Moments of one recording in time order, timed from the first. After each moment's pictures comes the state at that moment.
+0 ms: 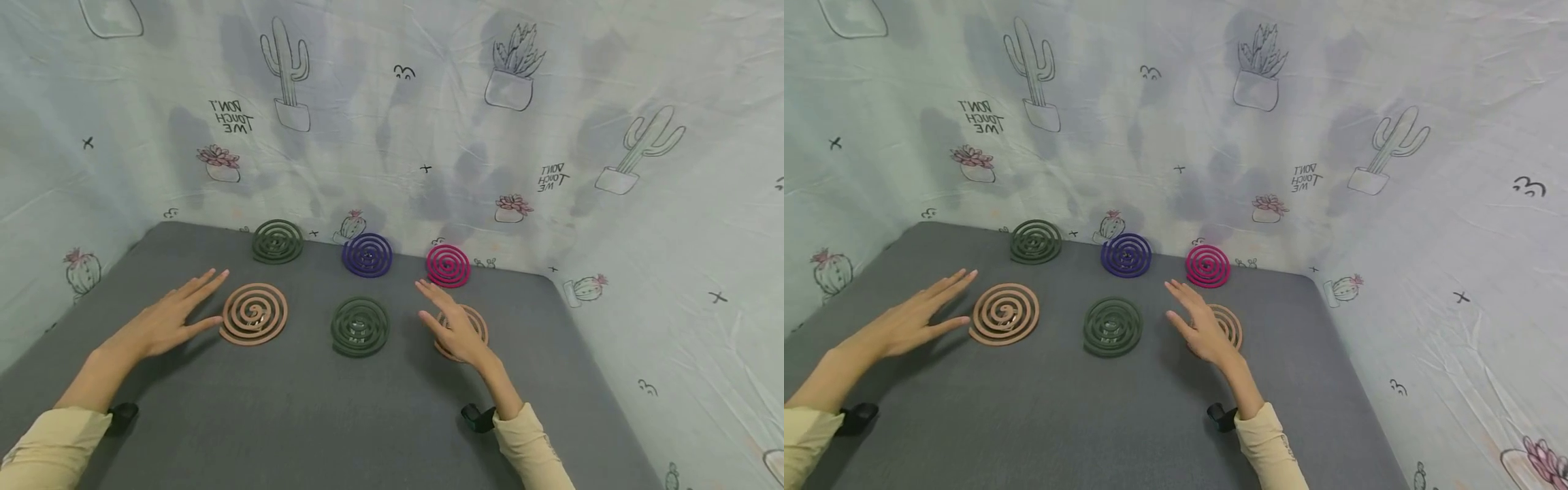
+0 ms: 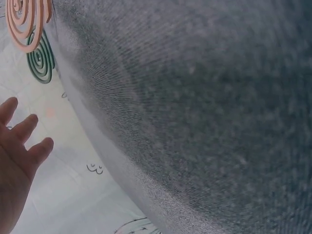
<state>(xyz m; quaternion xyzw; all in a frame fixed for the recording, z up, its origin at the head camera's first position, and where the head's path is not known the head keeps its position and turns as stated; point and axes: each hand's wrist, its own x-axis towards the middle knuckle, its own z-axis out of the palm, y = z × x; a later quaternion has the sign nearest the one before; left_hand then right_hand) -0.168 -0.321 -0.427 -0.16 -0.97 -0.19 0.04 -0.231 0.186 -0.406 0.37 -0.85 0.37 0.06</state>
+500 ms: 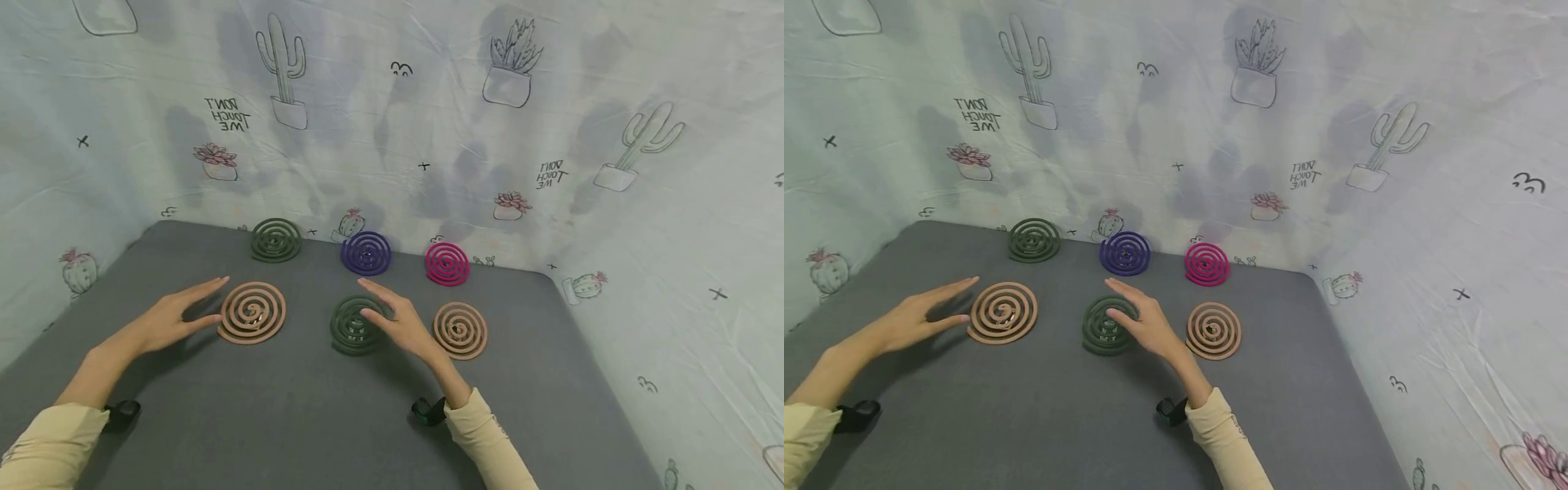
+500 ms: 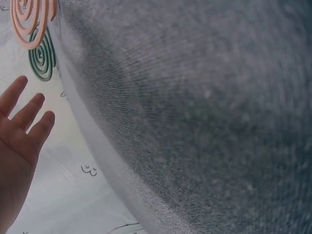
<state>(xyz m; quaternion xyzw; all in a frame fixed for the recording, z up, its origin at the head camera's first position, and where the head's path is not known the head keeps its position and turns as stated) -0.174 -0.319 -0.429 -0.17 -0.95 -0.26 0.03 -0.223 0.099 -0.400 0.41 -0.78 0.47 0.01</state>
